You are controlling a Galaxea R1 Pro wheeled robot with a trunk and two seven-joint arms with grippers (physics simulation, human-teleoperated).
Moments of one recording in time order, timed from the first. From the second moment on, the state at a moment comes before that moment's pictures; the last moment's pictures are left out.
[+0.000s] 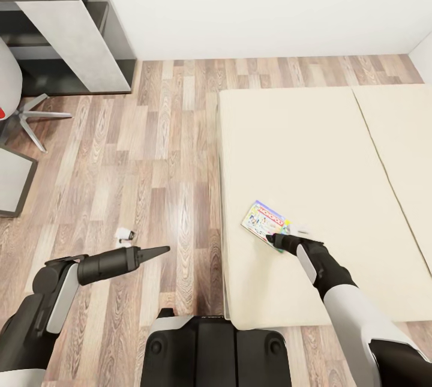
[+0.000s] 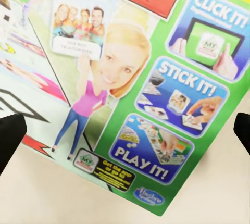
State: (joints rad) left arm -0.45 0.17 0.15 -1.44 0.35 1.02 -1.19; right arm -0.85 -0.03 -0.11 -0.61 -0.09 0.41 0.10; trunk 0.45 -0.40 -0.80
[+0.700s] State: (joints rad) left arm -0.45 0.17 0.16 -1.45 0.35 1.02 -1.19; right arm -0.85 -0.02 -0.11 -0.61 -0.09 0.37 0.10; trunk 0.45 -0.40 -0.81
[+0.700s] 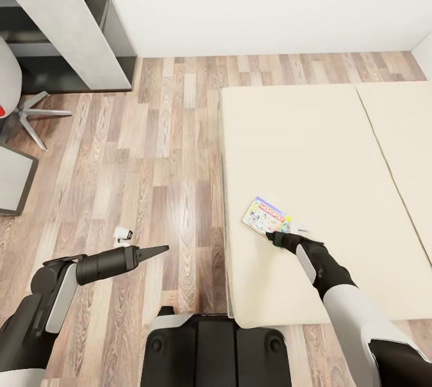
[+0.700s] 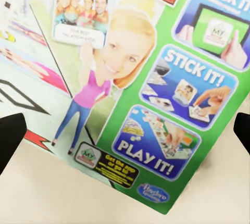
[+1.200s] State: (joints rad) left arm -0.45 0.17 0.16 -1.44 0.35 1.02 -1.19; right arm -0.85 -0.02 -0.11 -0.61 -0.09 0.37 0.10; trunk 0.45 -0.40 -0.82
